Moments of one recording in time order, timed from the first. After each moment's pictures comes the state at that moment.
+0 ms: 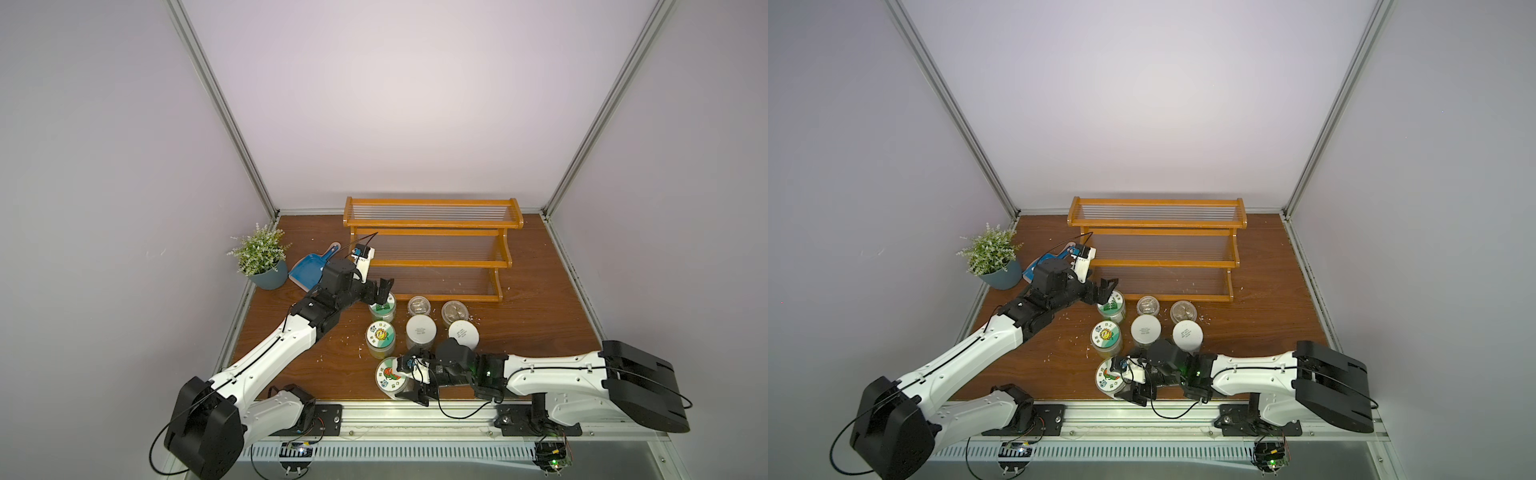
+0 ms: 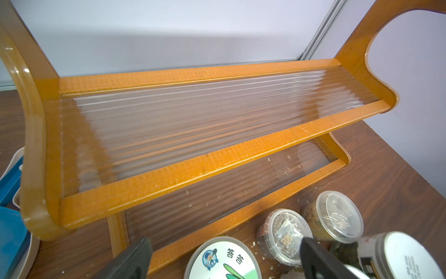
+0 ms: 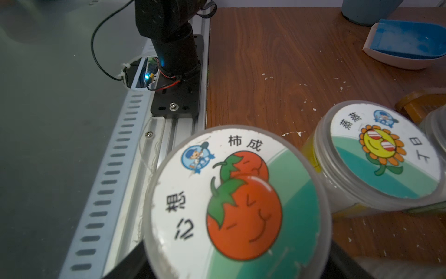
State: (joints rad) left arm -0.48 1.13 0.76 -0.11 0.12 -0.19; right arm 1.28 1.34 0.48 0.33 -0.18 -0.18
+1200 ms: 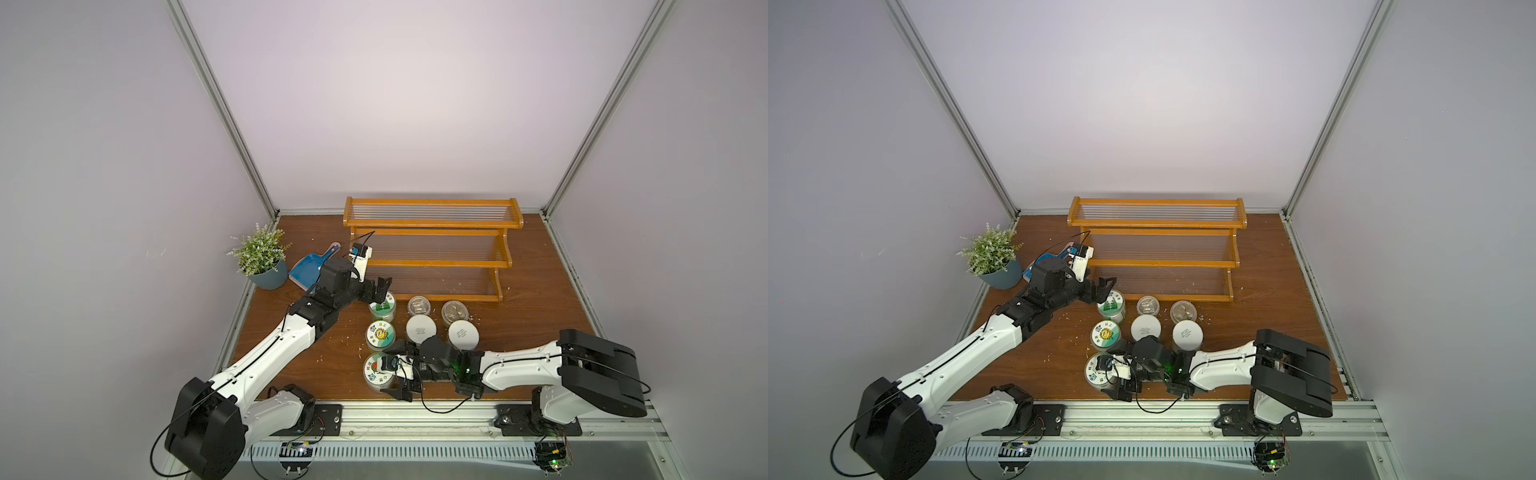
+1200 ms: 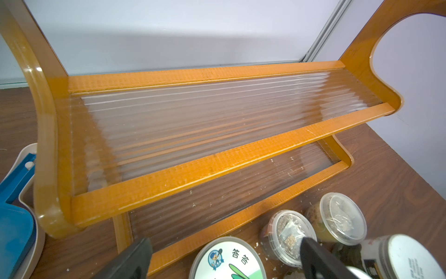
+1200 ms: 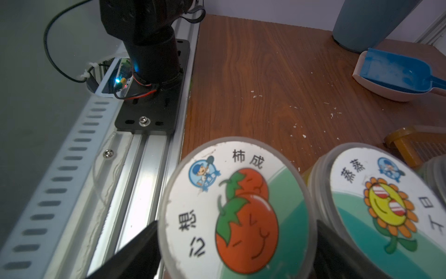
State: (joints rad) left arm -0.46 1.13 0.75 -0.11 0.14 -0.18; right arm 1.28 1.50 0.56 0.46 -0.14 -0.25
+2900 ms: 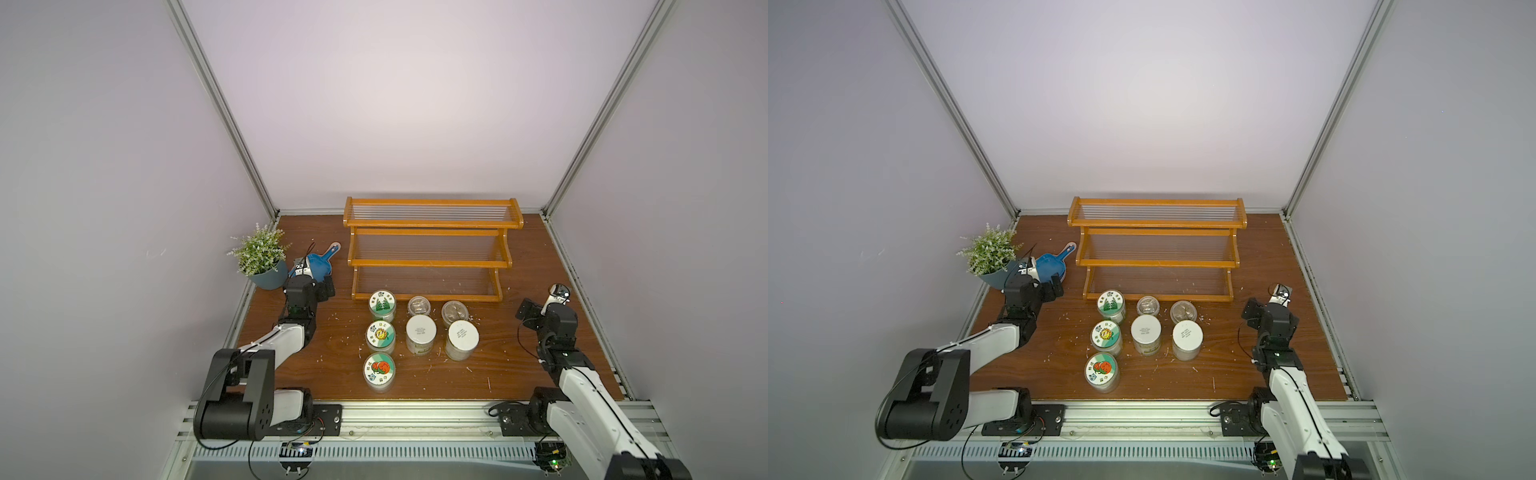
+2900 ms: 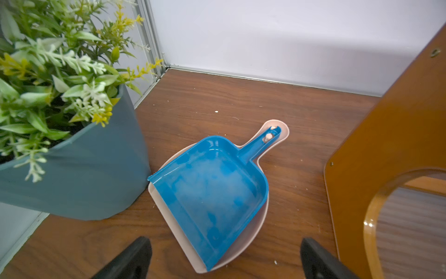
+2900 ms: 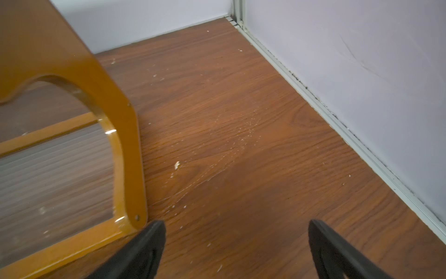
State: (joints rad) left arm 0.01 1.35 0.40 0.54 -0.16 -0.12; right arm -0.07 0.85 0.22 0.12 0.29 0.23
